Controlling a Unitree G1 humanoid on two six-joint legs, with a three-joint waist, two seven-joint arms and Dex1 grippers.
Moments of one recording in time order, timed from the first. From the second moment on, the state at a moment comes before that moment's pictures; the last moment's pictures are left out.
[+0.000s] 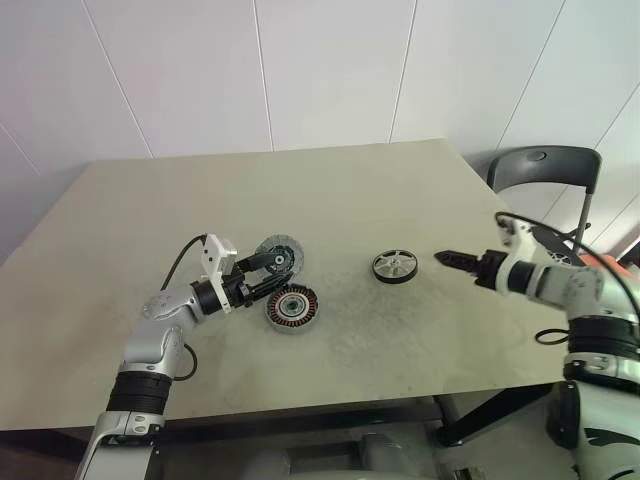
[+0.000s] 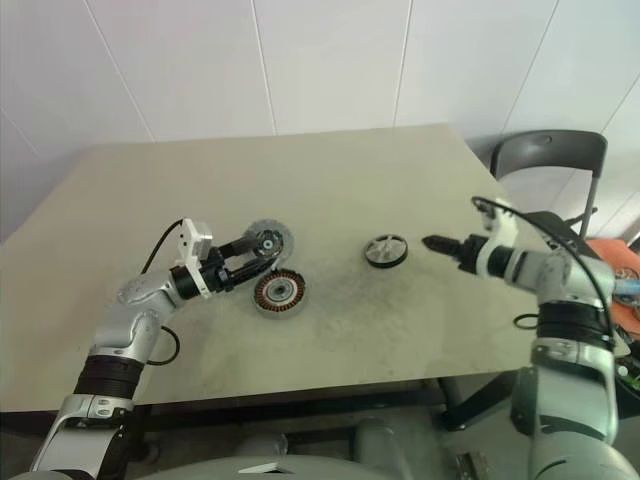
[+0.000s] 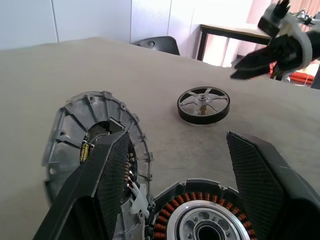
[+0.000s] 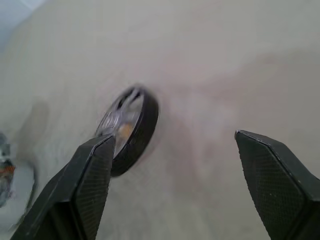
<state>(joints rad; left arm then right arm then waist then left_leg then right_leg) -0.32 0.39 0.03 0.20 -0.43 0.20 -1.00 -0.60 -0.57 -0.33 0.48 0.48 1.11 0.67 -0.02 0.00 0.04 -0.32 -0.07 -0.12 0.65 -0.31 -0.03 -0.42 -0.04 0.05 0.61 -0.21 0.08</state>
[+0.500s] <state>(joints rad) -0.19 0.51 0.07 0.11 -0.44 0.22 -1.02 -0.67 -0.44 -0.45 0.63 0.57 1.10 0.58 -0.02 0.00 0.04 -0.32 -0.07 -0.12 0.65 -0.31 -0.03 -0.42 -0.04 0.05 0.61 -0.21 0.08</state>
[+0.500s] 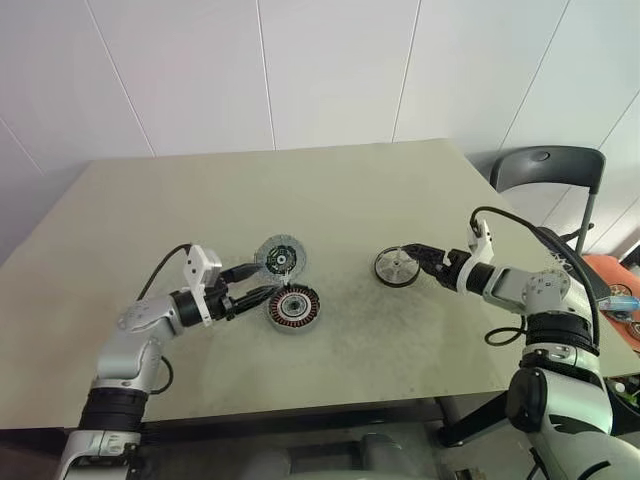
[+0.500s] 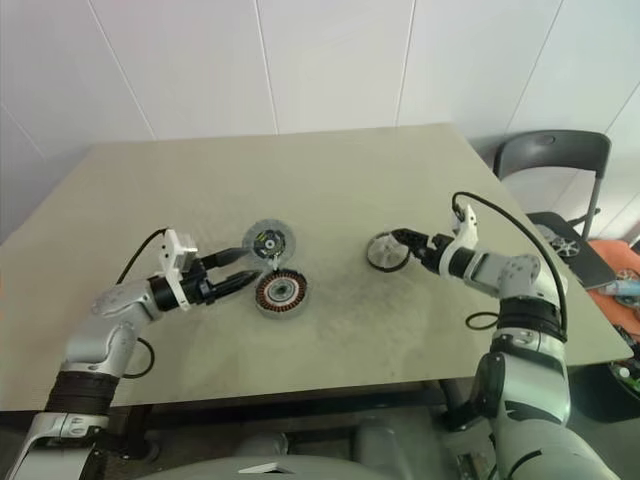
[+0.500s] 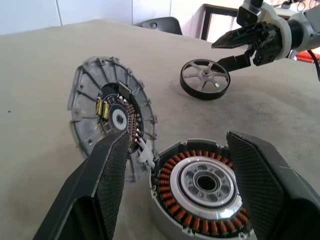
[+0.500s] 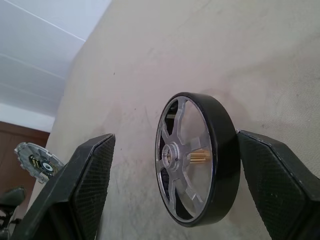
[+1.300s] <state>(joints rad) 0.08 0.61 0.21 -0.13 -0.53 0.33 -0.97 -0.61 -0.16 -0.44 0.34 0.86 1.29 0.64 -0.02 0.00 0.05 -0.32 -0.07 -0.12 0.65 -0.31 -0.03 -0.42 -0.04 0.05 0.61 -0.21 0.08</state>
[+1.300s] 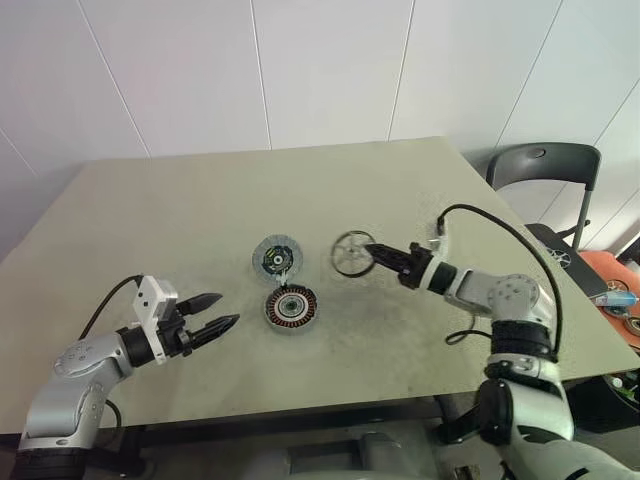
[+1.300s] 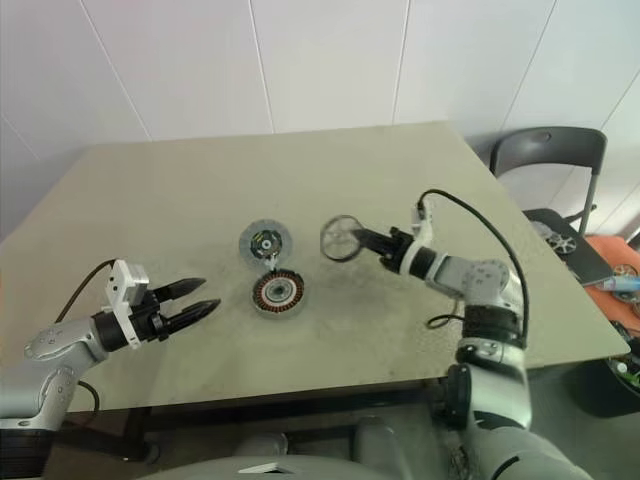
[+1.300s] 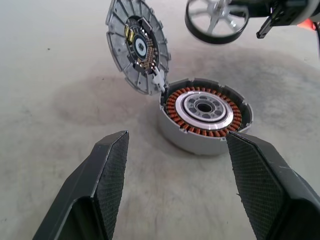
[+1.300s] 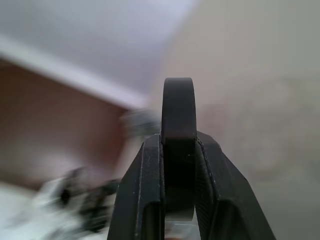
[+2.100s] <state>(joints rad) 0.08 0.59 0.21 -0.20 -0.55 0.37 -0.92 -0.55 -0.02 -0.24 0.35 0.86 1.35 0.52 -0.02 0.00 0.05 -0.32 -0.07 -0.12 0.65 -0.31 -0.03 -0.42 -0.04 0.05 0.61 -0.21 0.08</state>
